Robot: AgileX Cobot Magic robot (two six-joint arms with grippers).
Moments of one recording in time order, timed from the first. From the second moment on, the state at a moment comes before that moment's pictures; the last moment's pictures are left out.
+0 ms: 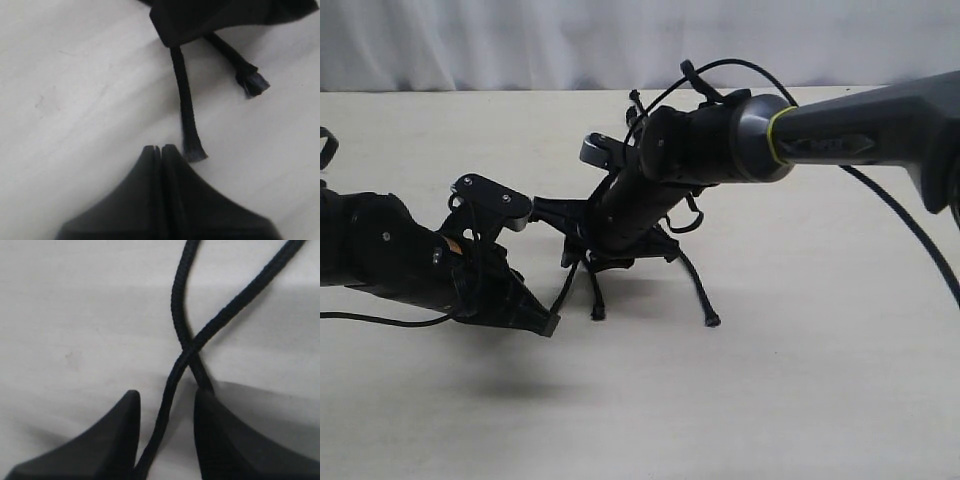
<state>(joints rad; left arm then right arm) -0.40 1.71 -0.67 -0.51 0.15 0.45 0.61 2.16 -1.44 0.50 0.56 0.30</state>
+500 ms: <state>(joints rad) -0.40 1.71 -0.67 -0.51 0.15 0.45 0.64 2.16 -1.44 0.28 0.69 0.30</state>
